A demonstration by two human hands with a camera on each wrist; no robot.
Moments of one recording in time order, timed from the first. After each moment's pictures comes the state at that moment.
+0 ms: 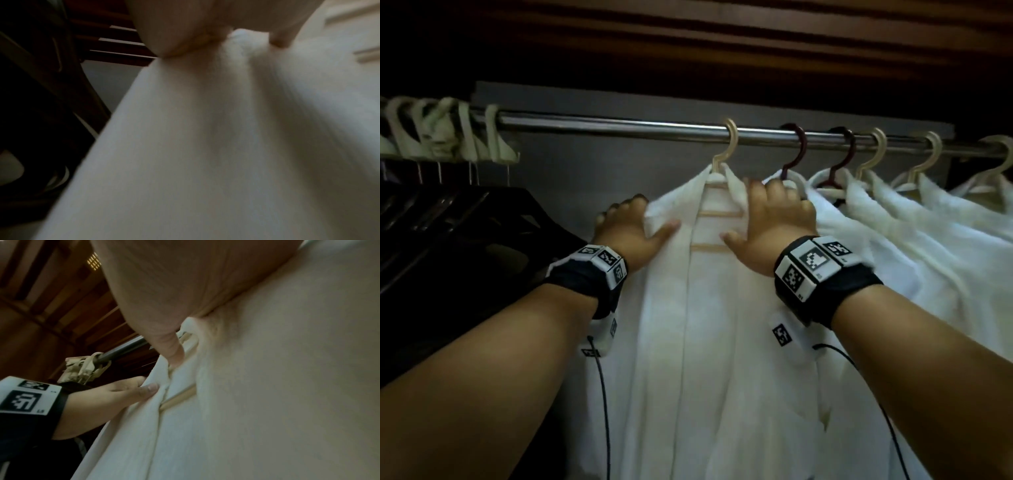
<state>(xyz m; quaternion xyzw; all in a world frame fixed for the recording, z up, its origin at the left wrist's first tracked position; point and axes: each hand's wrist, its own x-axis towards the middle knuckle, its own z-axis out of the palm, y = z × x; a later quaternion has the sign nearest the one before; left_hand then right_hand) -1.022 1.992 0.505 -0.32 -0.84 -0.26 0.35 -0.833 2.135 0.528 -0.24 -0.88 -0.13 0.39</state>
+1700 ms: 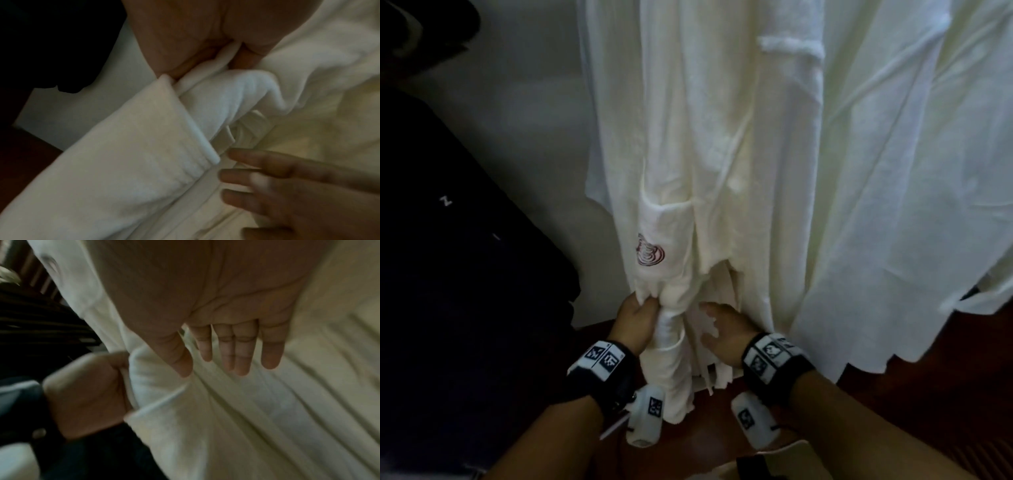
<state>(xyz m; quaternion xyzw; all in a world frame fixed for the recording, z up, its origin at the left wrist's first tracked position) -0.877 1.915 0.094 -0.24 -0.75 -0.58 -0.21 -0.744 2.053 0.065 -0.27 -0.88 0.40 -0.08</state>
